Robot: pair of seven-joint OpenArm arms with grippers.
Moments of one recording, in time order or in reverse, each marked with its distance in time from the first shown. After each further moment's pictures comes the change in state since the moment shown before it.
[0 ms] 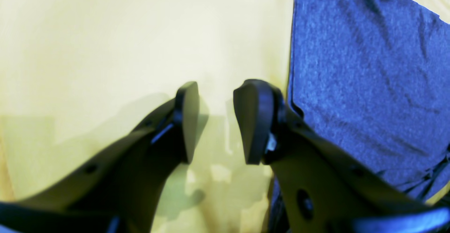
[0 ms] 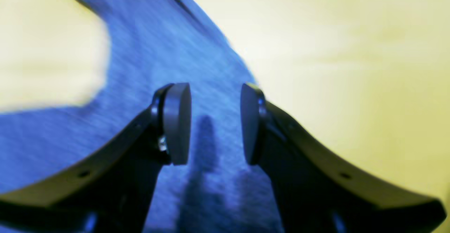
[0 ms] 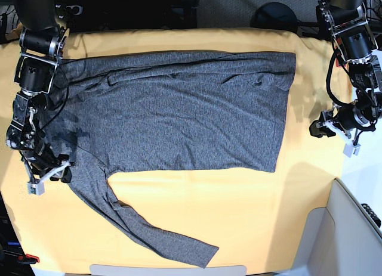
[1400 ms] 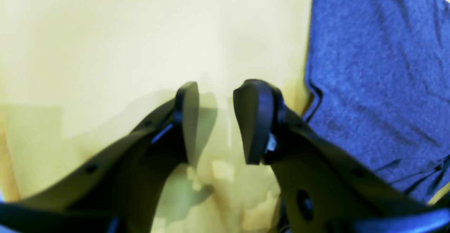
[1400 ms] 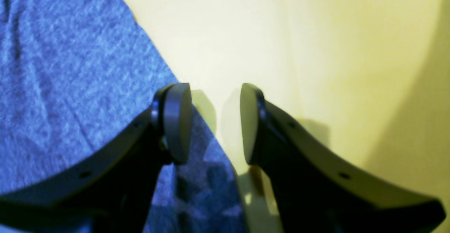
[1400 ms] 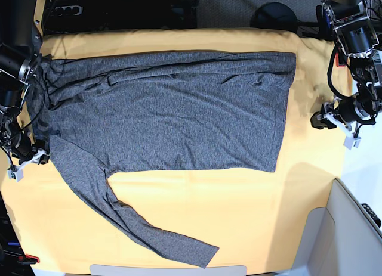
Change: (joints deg) left arm 2.6 -0.8 0.0 0.4 0.1 0.0 0.2; right arm 11.4 8.7 1.7 -29.3 -9.3 7.5 4.4
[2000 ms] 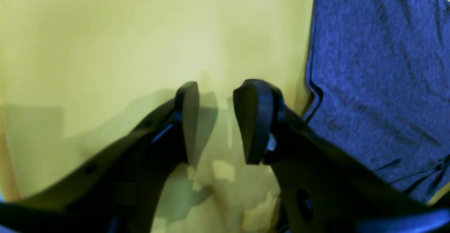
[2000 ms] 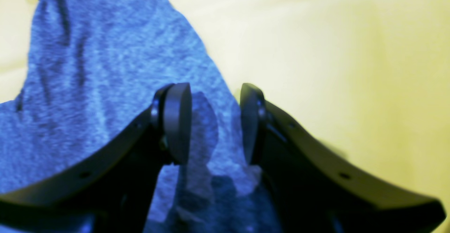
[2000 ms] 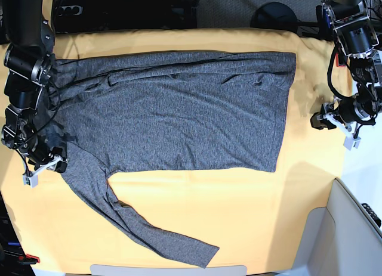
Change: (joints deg) left arm 0.0 0.0 0.0 0.0 0.0 0.0 0.0; right arm -0.4 -5.2 0.1 0.4 0.8 0.0 3.8
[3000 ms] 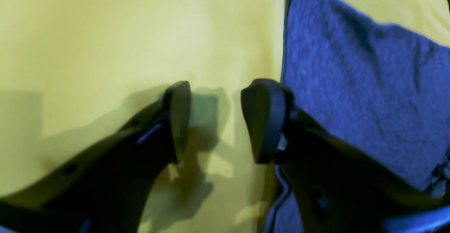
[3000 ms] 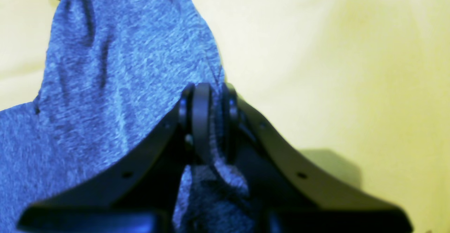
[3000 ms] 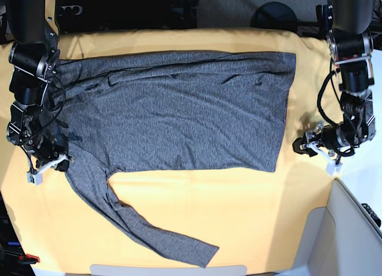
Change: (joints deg) left arm -19.4 0.0 18.5 -26.3 0.0 0.2 -11.8; right arm -2.1 -1.3 0.0 1.0 1.2 0.0 2.2
